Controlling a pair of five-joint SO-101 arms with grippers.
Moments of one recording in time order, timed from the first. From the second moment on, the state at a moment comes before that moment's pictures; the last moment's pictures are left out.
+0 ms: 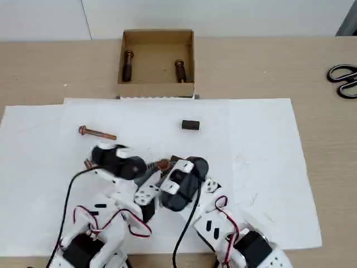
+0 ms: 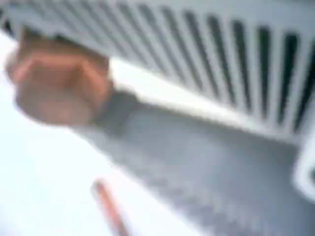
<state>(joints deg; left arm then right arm) 31.5 -103.3 82.7 59.3 21.1 -45.4 -103.0 85.5 45.1 9.3</state>
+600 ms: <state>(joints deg) 28.4 -103.2 71.9 61.9 16.4 -45.7 -103.2 87.4 45.0 9.4</state>
